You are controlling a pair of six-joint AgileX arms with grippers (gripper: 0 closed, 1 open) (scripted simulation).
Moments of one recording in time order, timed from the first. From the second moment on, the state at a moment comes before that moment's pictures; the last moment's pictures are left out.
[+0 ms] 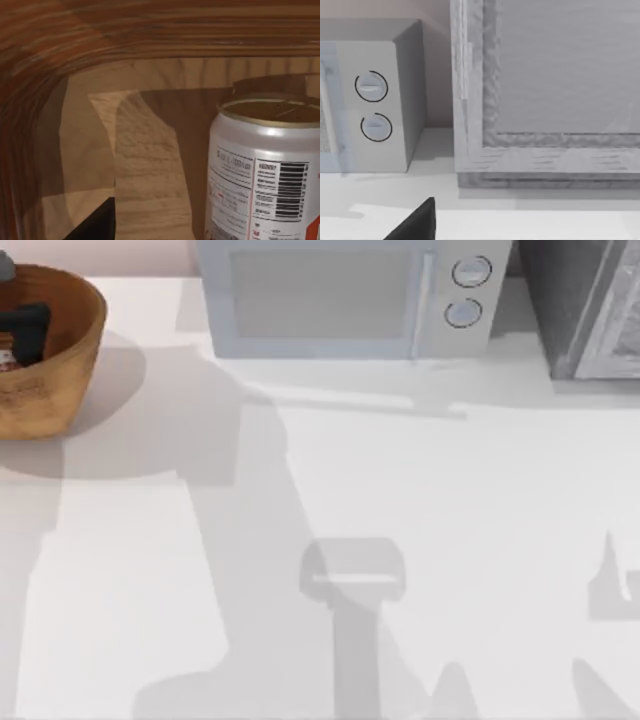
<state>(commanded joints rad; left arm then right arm) 0.16 2.62 2.44 -1.32 0.14 0.18 0.00 0.00 0.00 0.00 0.00 0.00</state>
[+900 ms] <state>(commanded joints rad) 0.15 2.61 2.37 -1.25 0.14 0.18 0.00 0.00 0.00 0.00 0.00 0.00</state>
